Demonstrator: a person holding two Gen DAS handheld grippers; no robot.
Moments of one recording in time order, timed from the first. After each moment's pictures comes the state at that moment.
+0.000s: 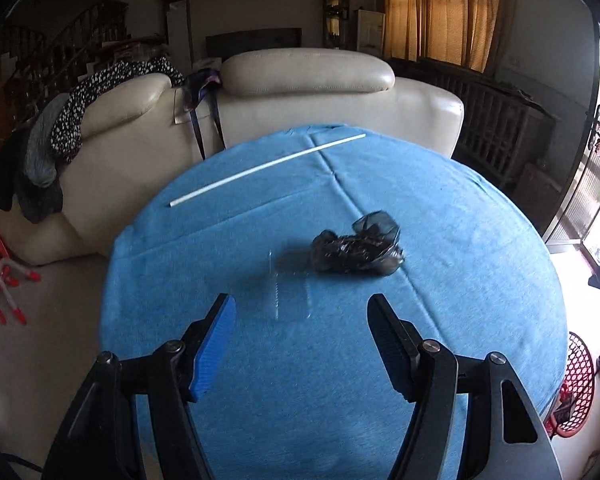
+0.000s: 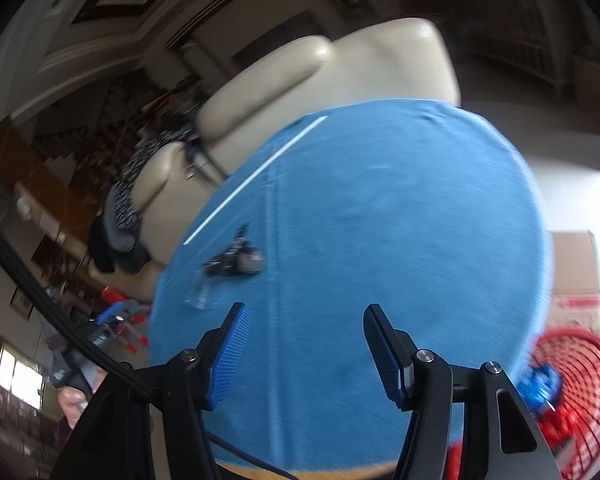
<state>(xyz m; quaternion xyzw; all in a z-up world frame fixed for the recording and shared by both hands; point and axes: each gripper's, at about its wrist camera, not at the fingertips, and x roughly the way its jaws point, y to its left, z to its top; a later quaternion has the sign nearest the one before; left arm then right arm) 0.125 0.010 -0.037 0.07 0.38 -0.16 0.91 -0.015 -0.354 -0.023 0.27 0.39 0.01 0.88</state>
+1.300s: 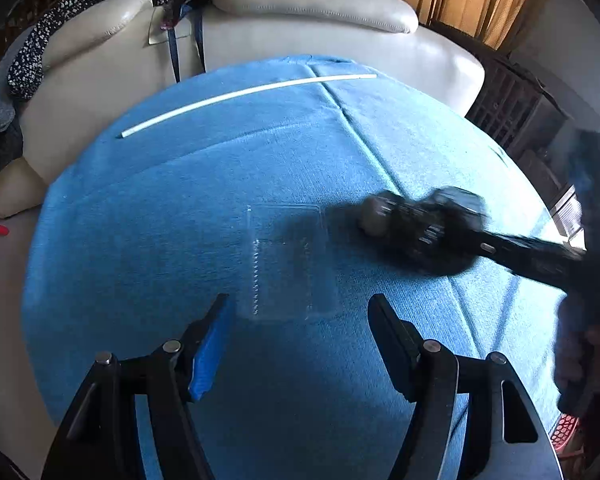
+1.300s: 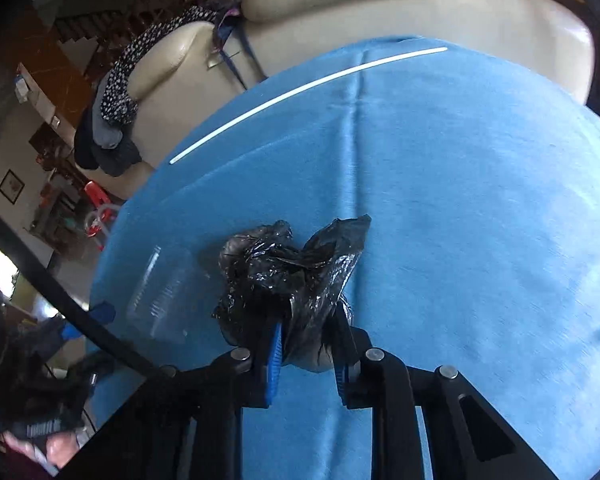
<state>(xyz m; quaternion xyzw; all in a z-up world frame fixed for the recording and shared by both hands) 0.211 -0.009 -0.119 0.03 0.48 -0.19 0.85 0.206 -0.247 -0.138 0.14 0.50 0.09 0.85</state>
